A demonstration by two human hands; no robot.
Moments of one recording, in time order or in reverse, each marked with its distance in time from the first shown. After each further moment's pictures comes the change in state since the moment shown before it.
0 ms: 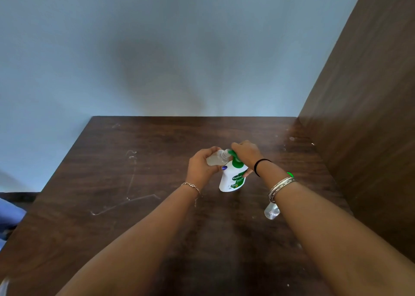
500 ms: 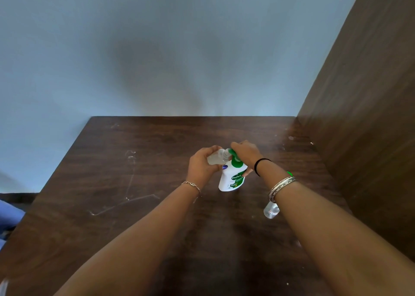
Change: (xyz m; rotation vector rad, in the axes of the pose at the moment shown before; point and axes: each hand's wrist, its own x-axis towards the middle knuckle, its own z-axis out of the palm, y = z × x) left_hand 0.001 0.002 0.002 -0.004 -0.012 0.019; right_hand -0.003 -0.001 -0.003 0.024 -0.026 0.019
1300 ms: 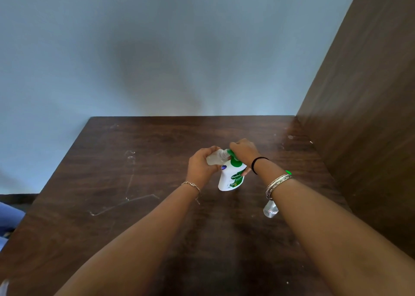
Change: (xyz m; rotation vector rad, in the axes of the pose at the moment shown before) left_hand 0.001 -0.007 0.004 0.019 0.014 -0.014; right_hand -0.001 -0.004 0.004 -0.076 0.051 -0.060
